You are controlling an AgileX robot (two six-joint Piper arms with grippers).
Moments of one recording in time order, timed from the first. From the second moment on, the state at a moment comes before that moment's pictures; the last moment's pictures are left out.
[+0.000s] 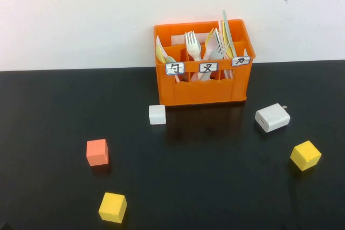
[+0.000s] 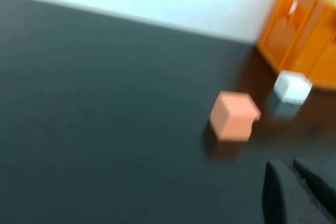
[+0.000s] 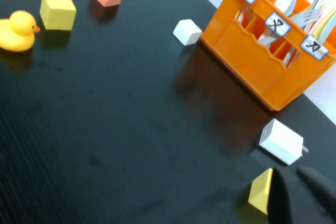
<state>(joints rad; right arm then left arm) 0.45 0.21 -0.39 0.31 0.69 -0.81 -0.11 -0.01 0.02 -0.12 0.26 -0.19</state>
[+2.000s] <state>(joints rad) 0.18 0.06 -0.31 0.32 0.59 -0.86 -0.11 -0.01 0.02 -0.11 0.35 -0.13</state>
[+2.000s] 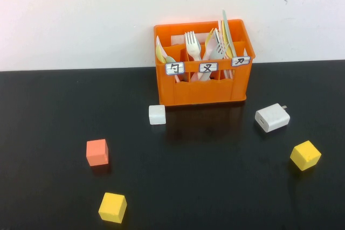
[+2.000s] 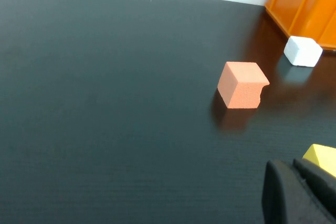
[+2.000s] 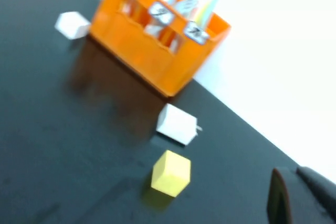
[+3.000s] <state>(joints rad) 0.04 -0.01 0.03 0.47 0.41 -0.81 -0.11 -0.01 0.02 -0.11 0.35 -0.13</state>
